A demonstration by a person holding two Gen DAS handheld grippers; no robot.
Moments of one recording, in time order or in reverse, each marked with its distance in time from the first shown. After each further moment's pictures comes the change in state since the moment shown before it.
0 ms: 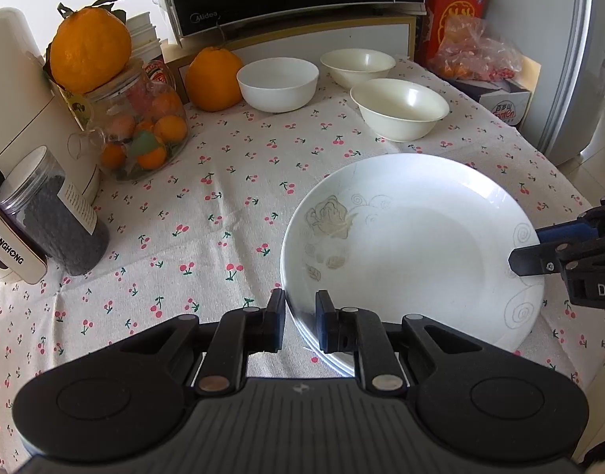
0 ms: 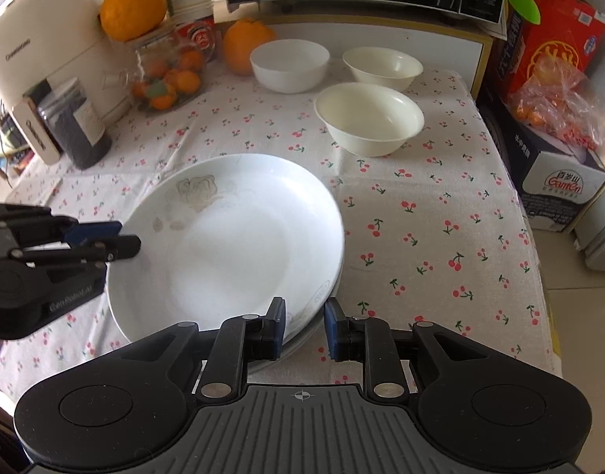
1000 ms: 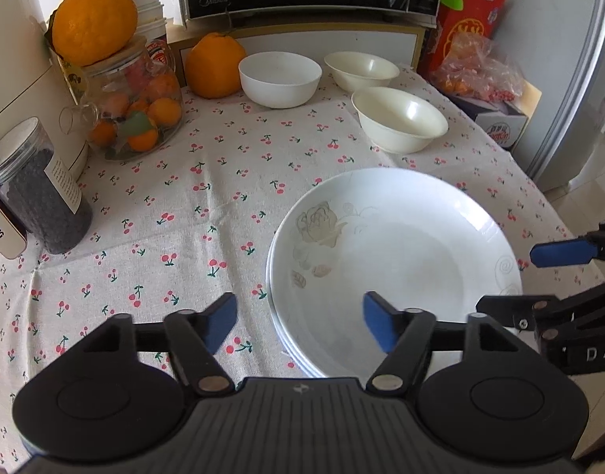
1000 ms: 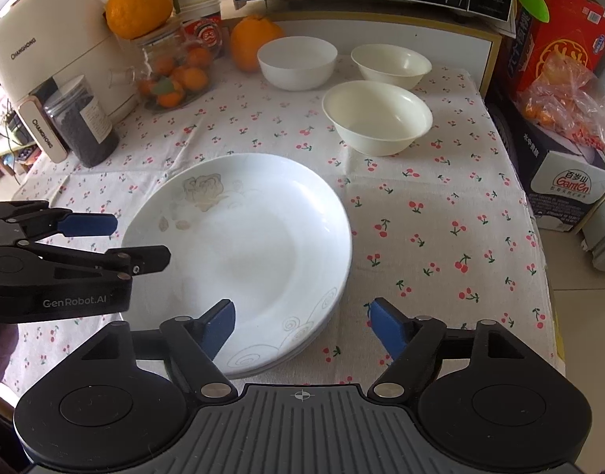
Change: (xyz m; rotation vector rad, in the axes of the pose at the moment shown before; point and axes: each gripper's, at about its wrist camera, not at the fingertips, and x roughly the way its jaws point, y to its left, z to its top) left arm 0.001 0.009 0.008 -0.116 0.018 -0.081; right arm -0.002 -0.003 0.007 0.007 0.011 0.037
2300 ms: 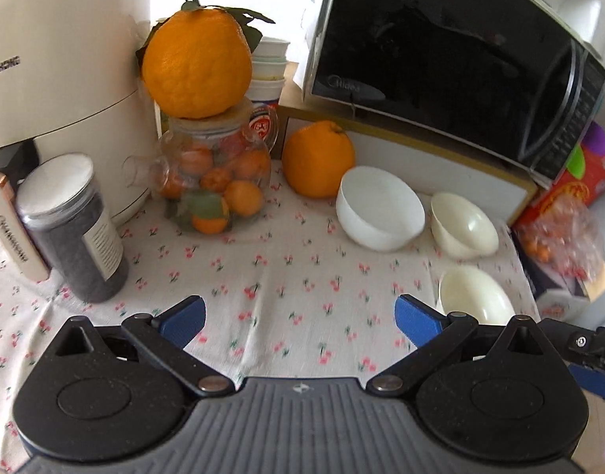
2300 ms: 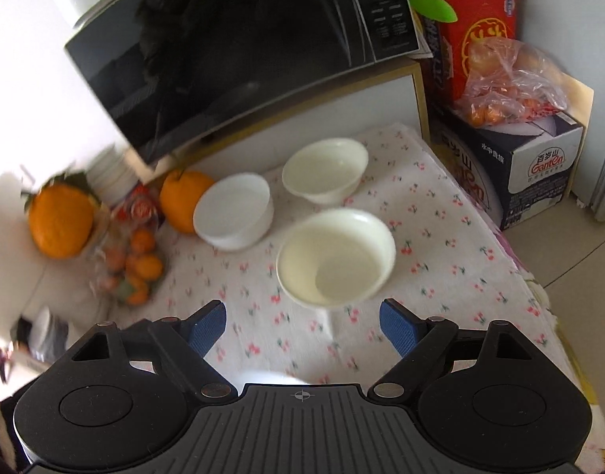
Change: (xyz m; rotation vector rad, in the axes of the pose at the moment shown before) left arm 0.021 0.036 0.091 -0.423 -0.172 0.153; right arm 0.003 -0.048 0.113 0.464 -0.209 0.020
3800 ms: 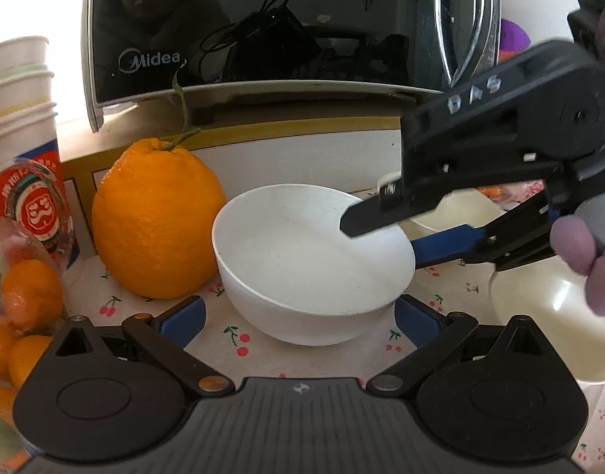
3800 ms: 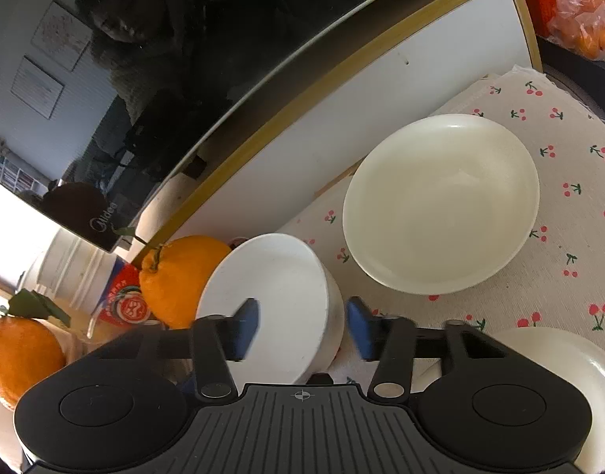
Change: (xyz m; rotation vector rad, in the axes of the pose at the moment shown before) left arm 0.146 -0.037 0.017 0.476 -0.133 -0.350; right arm 0.204 0.006 0.072 0.175 0.095 0.216
